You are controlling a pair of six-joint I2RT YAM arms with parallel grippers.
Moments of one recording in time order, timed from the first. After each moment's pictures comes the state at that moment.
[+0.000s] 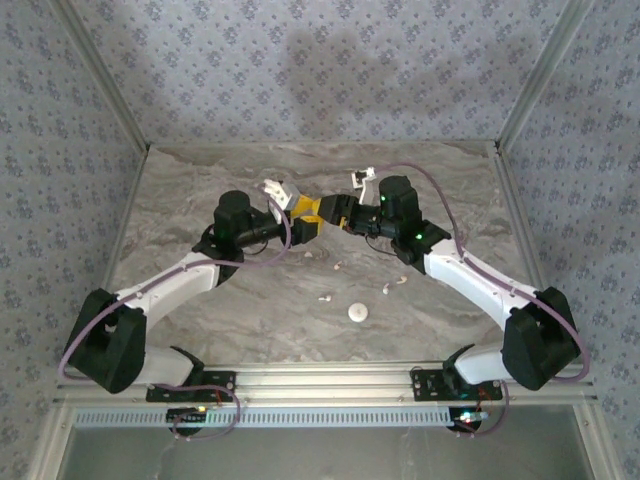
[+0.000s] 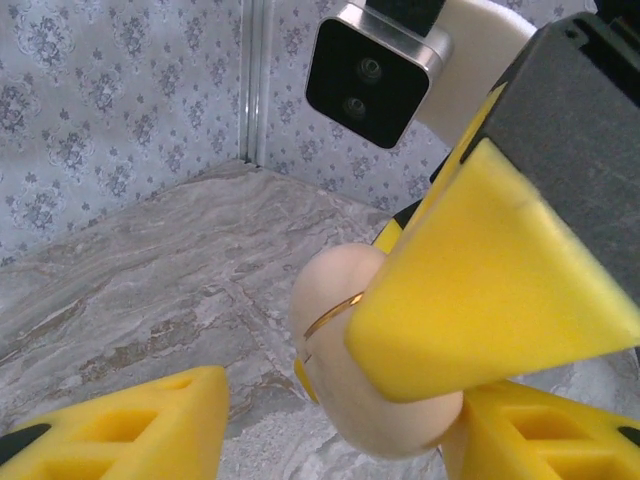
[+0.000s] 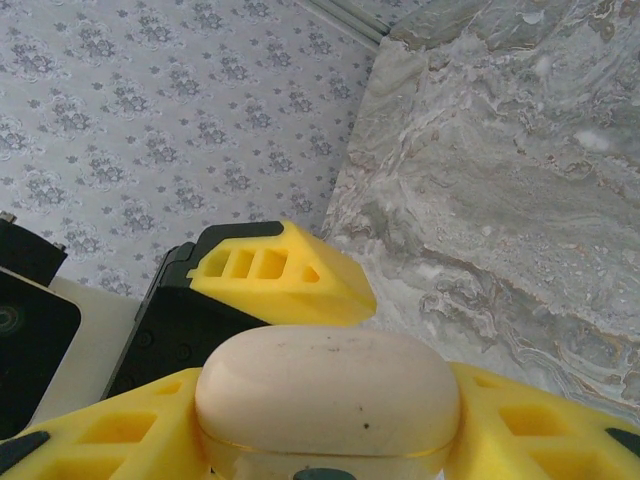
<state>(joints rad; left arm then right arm) -0.55 1.36 0.80 0.44 0.60 -0.09 0.58 1.37 0.98 0.11 -0.51 0.91</state>
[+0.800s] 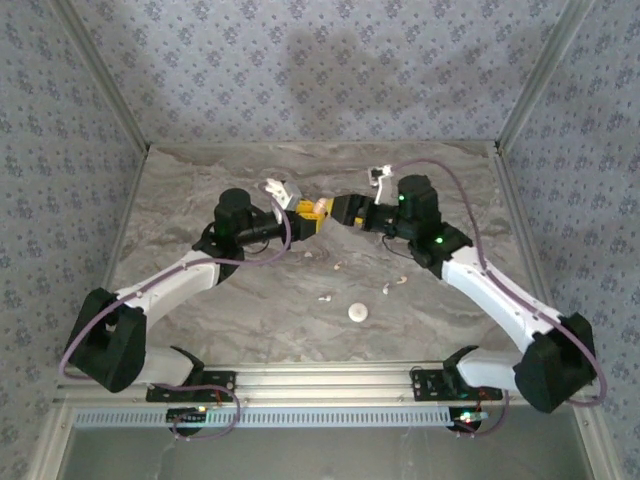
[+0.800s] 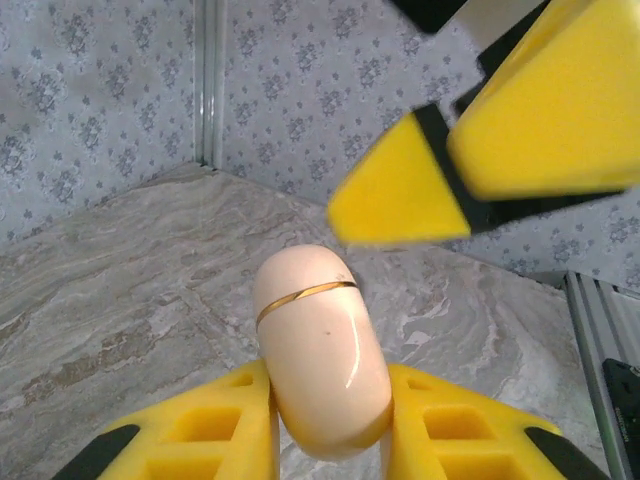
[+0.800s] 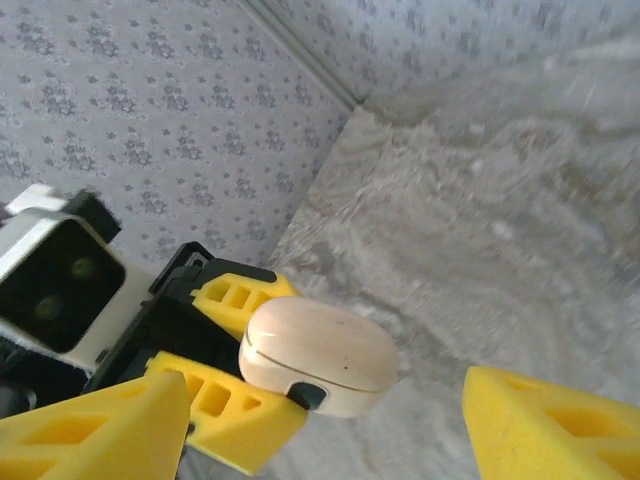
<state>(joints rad) -0.54 1.36 0.82 0.43 0.71 -0.10 0.49 1.16 0.98 -0.08 -0.47 0.58</state>
